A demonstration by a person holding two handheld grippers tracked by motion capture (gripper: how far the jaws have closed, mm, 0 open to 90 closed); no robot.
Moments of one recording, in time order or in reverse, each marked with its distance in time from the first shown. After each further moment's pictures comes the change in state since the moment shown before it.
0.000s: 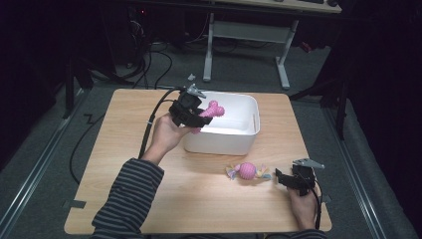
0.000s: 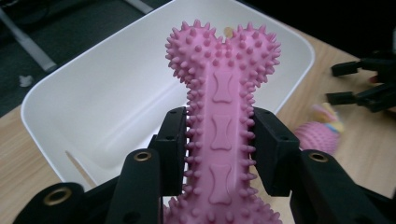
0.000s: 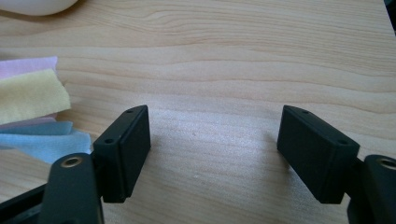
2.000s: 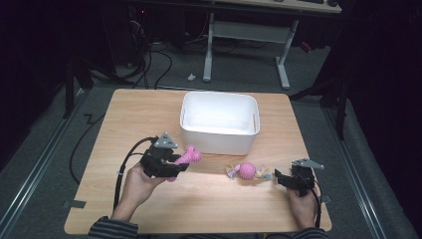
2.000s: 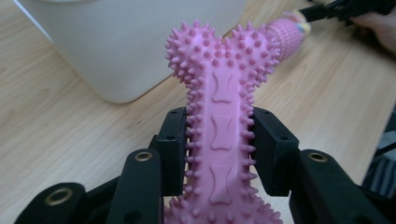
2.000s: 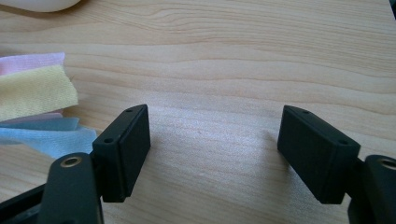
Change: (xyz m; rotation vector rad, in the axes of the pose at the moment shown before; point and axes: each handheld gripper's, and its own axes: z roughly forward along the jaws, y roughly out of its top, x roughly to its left) left arm -0.042 -0.128 -0.041 0.049 -0.069 -0.098; right arm 0.001 0.000 0.000 0.000 0.011 -0.009
